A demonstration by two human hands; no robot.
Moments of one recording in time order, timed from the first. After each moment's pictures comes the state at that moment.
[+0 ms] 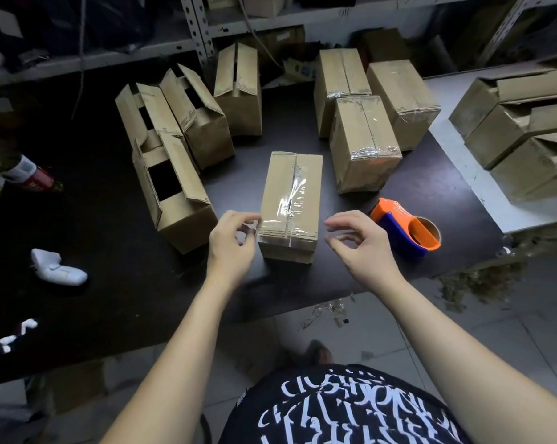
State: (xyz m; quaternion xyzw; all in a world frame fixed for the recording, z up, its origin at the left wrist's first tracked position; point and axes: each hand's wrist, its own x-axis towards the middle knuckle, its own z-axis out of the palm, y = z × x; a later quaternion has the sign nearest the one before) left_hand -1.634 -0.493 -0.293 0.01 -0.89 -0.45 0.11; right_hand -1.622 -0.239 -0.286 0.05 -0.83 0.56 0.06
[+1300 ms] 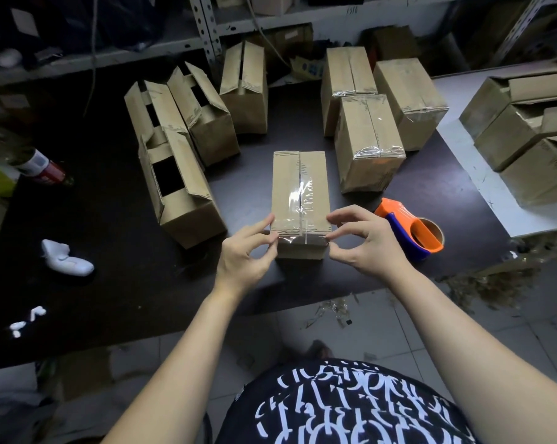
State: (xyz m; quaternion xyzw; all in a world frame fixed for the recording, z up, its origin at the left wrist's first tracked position) left_hand -1.615 -0.481 -0.318 -0.14 -0.86 -0.45 0.18; right_hand -1.637 -0.211 -0.286 0.17 -0.86 0.48 0.02
